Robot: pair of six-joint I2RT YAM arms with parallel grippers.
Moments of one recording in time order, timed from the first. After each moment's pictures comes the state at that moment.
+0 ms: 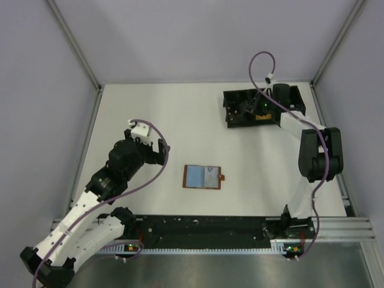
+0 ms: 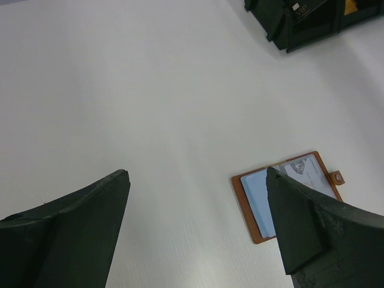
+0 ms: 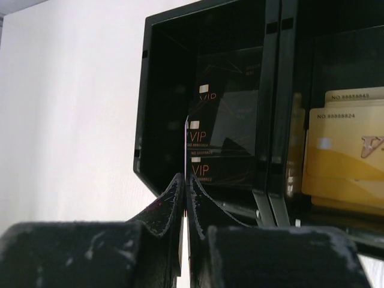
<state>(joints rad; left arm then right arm) -0.57 0.70 0.75 -0.35 -0.15 -0.14 0.08 1.83 1.24 0.06 -0.41 0.42</state>
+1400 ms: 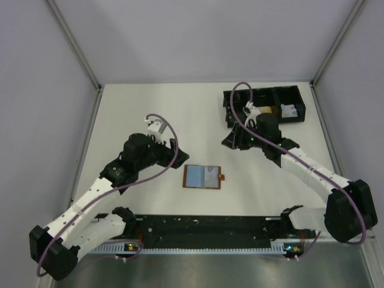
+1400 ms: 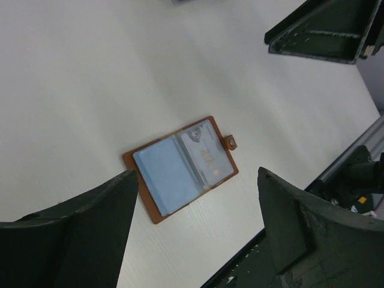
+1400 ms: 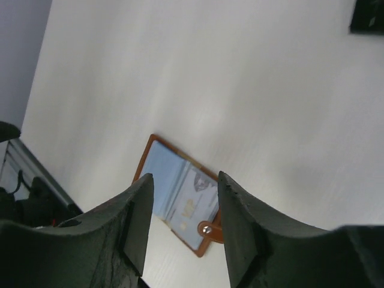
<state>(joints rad) -0.56 0.86 0.74 -0.30 0.18 -0.39 0.41 1.27 0.87 -0.13 -0.33 0.44</state>
